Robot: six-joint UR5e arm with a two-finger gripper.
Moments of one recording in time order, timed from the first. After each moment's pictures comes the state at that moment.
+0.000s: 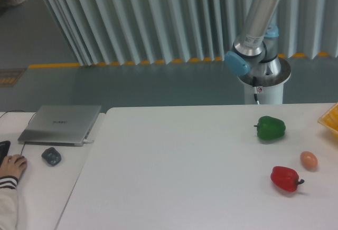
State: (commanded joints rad) arm 3.06 -1.94 -1.66 -1.19 1.62 2.11
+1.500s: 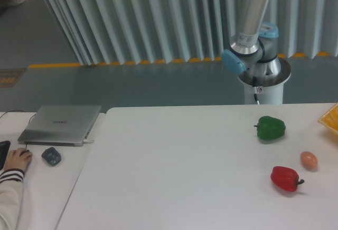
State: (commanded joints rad) arm 2.91 -1.83 -1.55 -1.50 1.49 1.92
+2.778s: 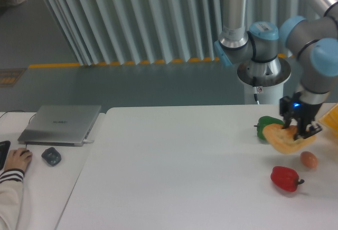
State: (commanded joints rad) arm 2.42 -1.83 -1.59 -1.50 1.50 1.22
